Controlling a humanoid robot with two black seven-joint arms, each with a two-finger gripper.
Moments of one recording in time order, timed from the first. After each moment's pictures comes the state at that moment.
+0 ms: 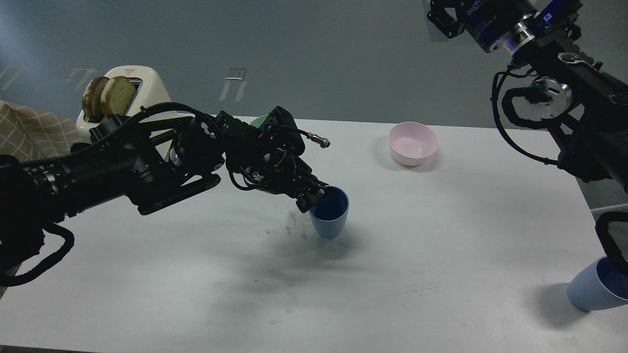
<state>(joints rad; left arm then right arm) -1.12 0.32 -0.17 -1.07 2.06 -0.44 -0.49 1.22 -0.24 0.48 0.51 -0.30 0.49 0.49</state>
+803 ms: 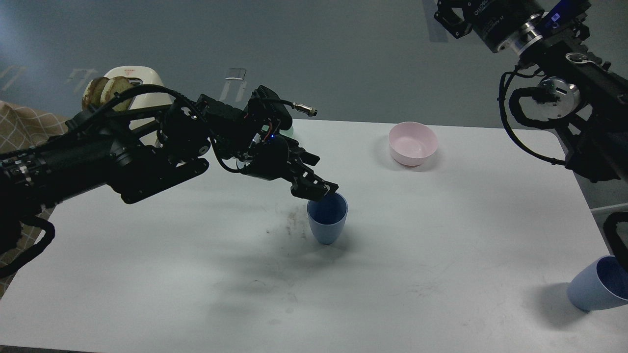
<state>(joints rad) -1.17 0.43 -0.22 -1.14 1.81 -0.44 -0.49 1.21 -0.28 0.48 0.52 -0.30 0.49 0.49</state>
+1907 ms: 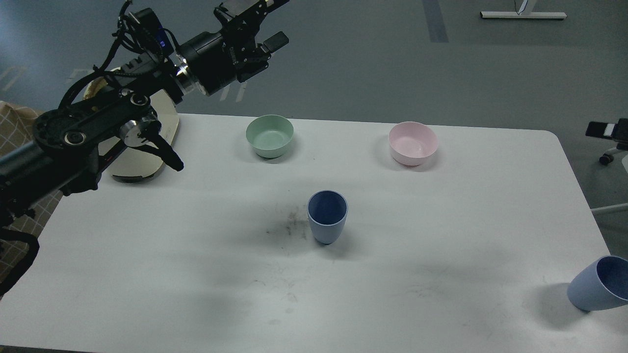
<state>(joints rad) -1.03 0.44 -0.48 -0.98 0.65 -0.30 -0.49 1.18 -1.37 0.01 1.29 -1.21 0.49 0.49</state>
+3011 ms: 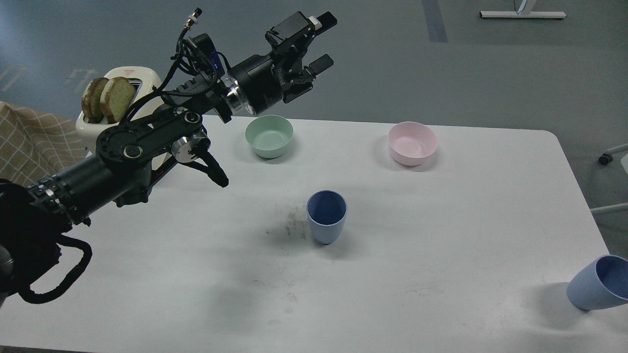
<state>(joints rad) -1.01 0.30 -0.49 -0.93 0.66 -0.30 -0.49 0.98 -1.49 -0.16 1.35 -1.45 0.37 0.49</state>
